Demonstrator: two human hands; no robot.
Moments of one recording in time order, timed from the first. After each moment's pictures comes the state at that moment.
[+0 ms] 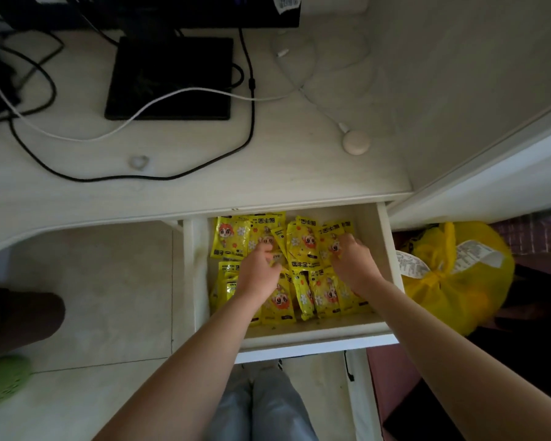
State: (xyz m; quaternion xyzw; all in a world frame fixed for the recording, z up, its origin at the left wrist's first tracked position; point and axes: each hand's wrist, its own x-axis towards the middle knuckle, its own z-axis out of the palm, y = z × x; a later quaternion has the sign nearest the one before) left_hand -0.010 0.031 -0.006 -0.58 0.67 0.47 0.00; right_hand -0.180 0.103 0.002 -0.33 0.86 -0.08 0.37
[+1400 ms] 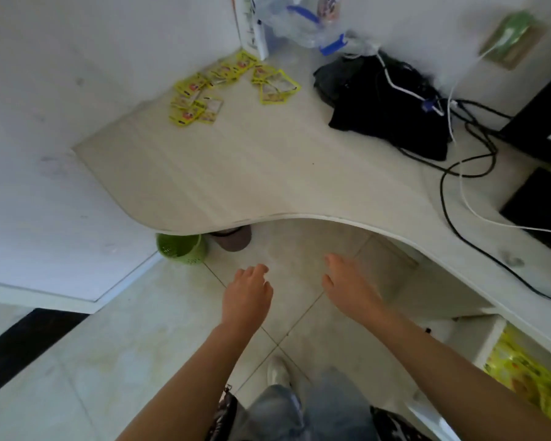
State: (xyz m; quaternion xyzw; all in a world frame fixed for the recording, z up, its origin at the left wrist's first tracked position) left_hand 0.553 0.048 0.096 -0.81 0.53 0.19 -0.13; right_hand 0.375 -0.045 0.113 -0.79 0.54 0.03 0.29
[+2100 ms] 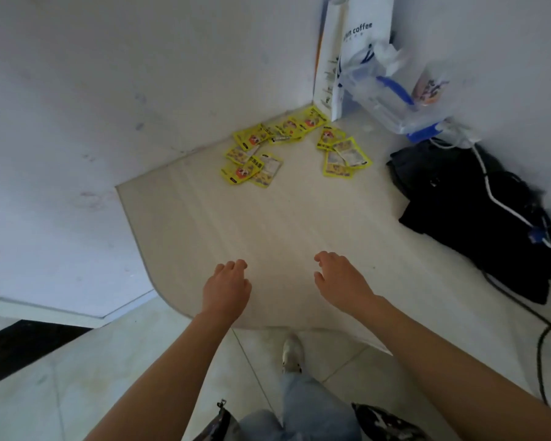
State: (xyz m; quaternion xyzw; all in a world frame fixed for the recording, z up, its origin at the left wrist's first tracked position) left_hand 0.752 -0.125 0.093 -0.88 0.43 0.17 -0.09; right_hand 0.571 -0.265 0.121 -0.87 0.42 0.08 0.24
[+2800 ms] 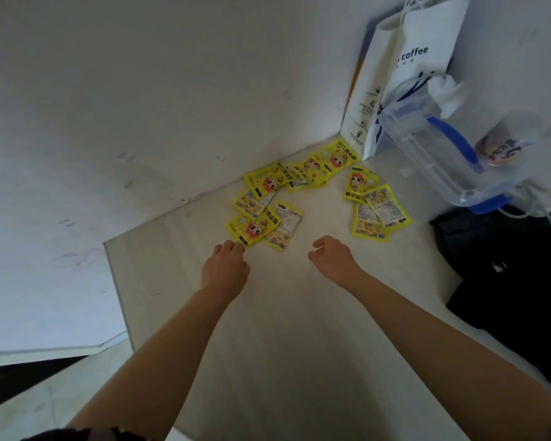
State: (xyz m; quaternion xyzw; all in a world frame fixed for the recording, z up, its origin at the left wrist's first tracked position) left_hand 0.915 -0.296 0.094 -0.89 0.43 0.18 -0.04; right_hand 0.750 -0.442 0.109 -0.72 0.53 0.06 0.44
